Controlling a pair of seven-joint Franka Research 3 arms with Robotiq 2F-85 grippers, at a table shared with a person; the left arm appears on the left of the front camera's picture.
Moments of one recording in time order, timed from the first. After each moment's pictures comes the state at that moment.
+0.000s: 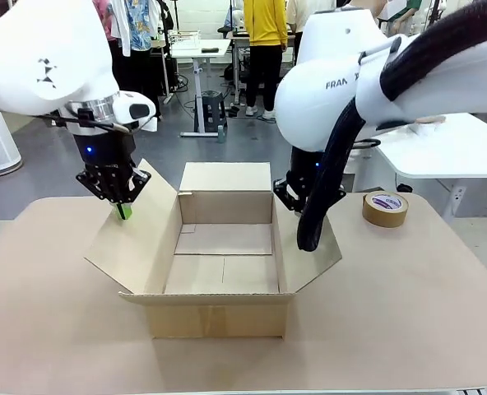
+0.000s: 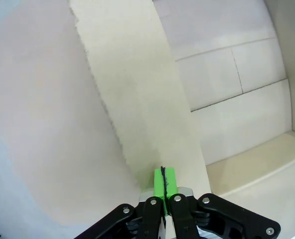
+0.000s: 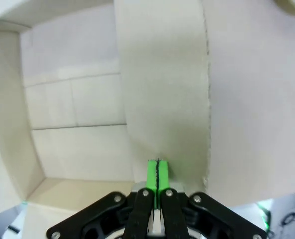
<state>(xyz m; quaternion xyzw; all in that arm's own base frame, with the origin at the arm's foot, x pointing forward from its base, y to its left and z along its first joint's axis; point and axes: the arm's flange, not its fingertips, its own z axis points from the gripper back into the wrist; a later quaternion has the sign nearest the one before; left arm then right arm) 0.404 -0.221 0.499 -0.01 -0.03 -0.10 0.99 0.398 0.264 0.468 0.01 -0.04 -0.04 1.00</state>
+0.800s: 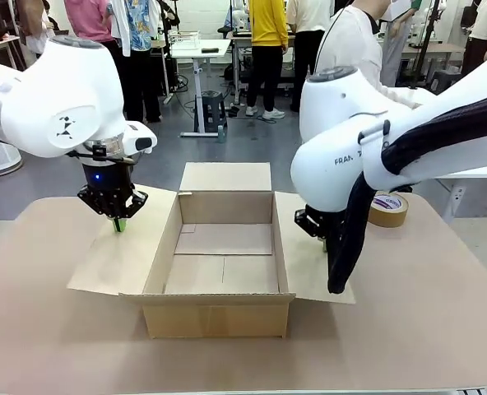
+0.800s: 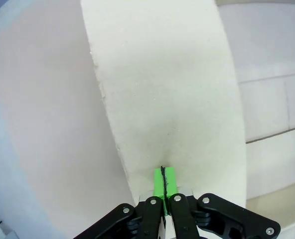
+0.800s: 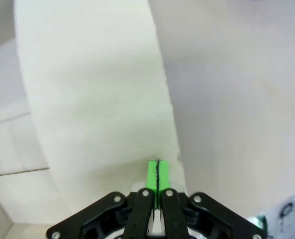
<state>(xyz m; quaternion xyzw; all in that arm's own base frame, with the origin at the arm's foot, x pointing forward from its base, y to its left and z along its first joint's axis) 0.432 -0.205 0.438 0.06 -0.07 -0.06 0.99 0.403 0.236 0.396 -0.06 -0.07 -0.10 0.99</state>
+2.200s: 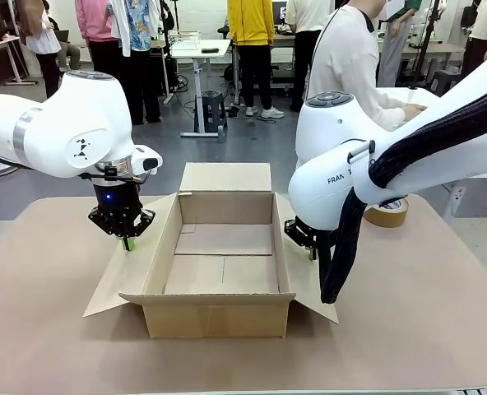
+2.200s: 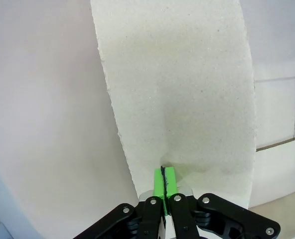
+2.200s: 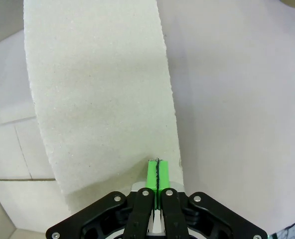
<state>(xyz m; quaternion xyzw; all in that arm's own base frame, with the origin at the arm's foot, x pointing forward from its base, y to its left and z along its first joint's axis) 0.445 -0.207 0.392 0.03 -0.03 -0.04 1.00 0.413 0.245 0.366 -0.03 -0.08 -0.08 0.99</state>
